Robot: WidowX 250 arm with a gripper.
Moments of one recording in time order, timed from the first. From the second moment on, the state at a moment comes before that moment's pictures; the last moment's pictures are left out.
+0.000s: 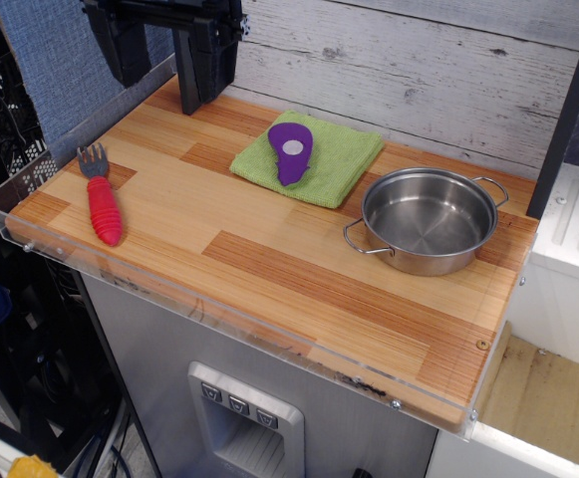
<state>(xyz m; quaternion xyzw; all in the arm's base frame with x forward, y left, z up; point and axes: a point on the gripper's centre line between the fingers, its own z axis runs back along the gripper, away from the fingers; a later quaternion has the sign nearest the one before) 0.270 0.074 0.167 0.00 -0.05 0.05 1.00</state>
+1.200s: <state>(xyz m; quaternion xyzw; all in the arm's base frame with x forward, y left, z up) 0.371 0.068 0.079 0.09 -0.03 0.06 0.99</state>
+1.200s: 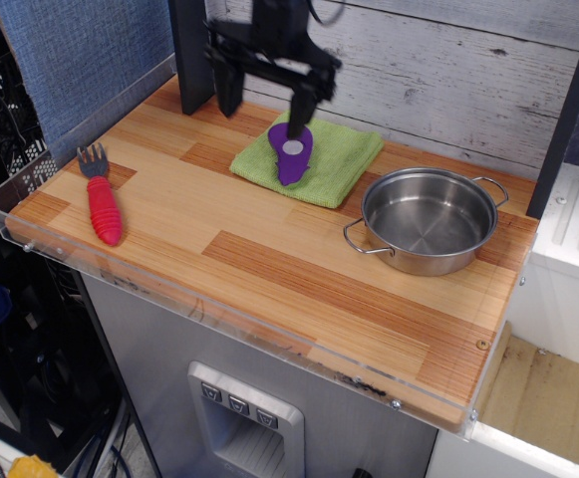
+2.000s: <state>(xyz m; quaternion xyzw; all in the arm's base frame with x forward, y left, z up) 0.384 0.066 0.041 0.01 -0.01 0.11 0.99</state>
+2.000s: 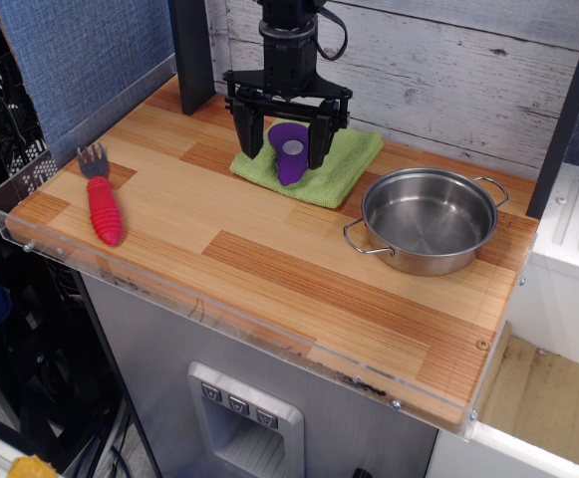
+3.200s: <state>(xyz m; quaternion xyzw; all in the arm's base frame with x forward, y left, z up) 0.385 0.062 0.021 0.02 0.01 0.13 0.99</state>
